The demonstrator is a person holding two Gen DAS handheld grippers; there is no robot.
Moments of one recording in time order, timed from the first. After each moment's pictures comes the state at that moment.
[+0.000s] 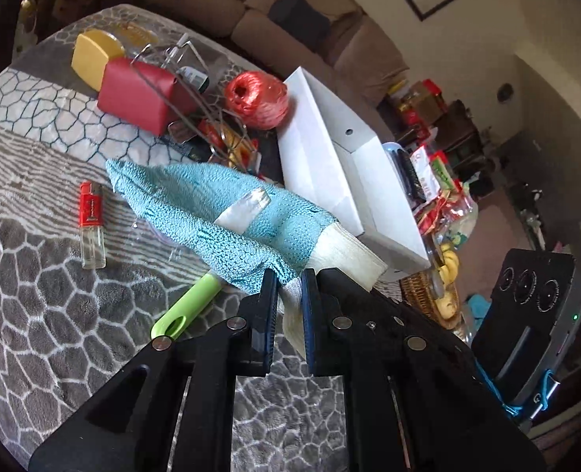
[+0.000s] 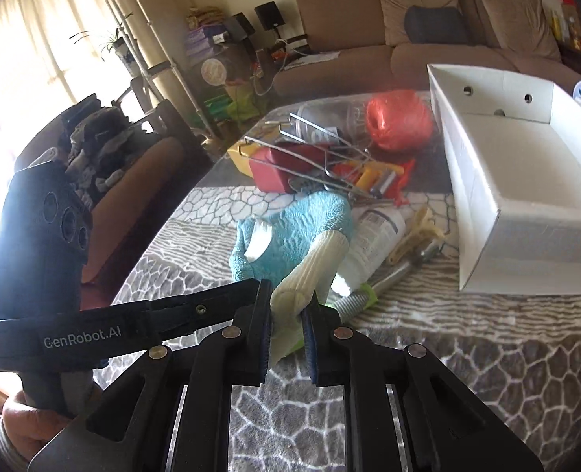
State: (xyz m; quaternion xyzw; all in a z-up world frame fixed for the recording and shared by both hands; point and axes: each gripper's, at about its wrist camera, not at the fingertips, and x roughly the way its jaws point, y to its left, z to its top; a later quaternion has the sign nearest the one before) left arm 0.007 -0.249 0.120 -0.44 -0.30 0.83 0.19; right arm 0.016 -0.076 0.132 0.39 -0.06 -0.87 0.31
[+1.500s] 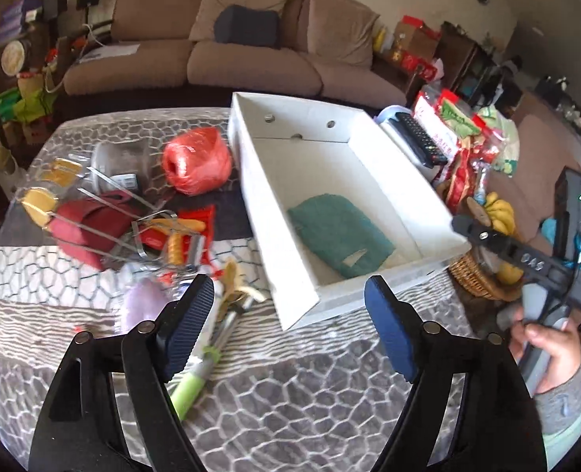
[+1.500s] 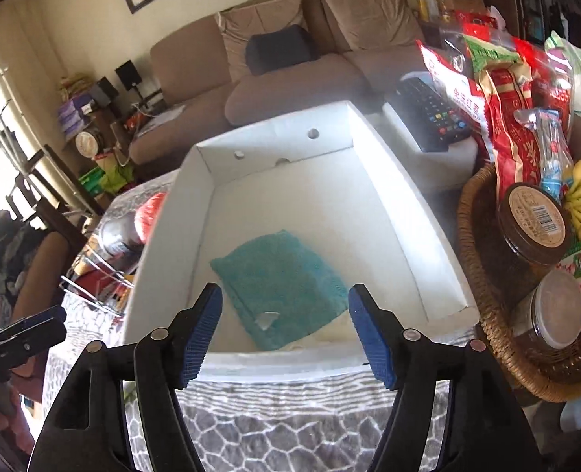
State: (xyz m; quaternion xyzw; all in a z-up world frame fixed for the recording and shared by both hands) left arm -0.050 -0.144 0.179 -0.44 -0.06 0.88 0.14; right arm -0.077 0.157 0.180 0.39 -0.10 -0.91 0.11
